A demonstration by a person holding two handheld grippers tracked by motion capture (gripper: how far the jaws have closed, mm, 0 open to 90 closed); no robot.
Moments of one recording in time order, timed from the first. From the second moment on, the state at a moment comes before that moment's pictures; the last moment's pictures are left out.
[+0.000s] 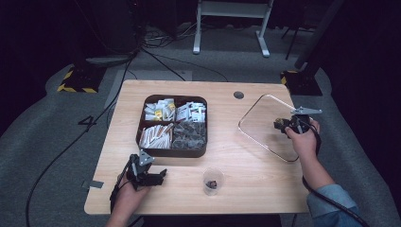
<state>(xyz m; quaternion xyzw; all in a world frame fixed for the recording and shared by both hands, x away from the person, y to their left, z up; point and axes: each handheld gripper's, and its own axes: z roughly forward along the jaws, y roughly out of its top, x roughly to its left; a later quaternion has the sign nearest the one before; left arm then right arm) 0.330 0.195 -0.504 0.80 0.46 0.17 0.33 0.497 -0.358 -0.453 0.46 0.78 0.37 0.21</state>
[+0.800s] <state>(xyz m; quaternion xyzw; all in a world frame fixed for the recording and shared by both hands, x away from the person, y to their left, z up) 0.331 0.195 -0.504 0.80 0.46 0.17 0.33 0.491 -0.326 -0.404 0.41 0.79 0.40 0.22</state>
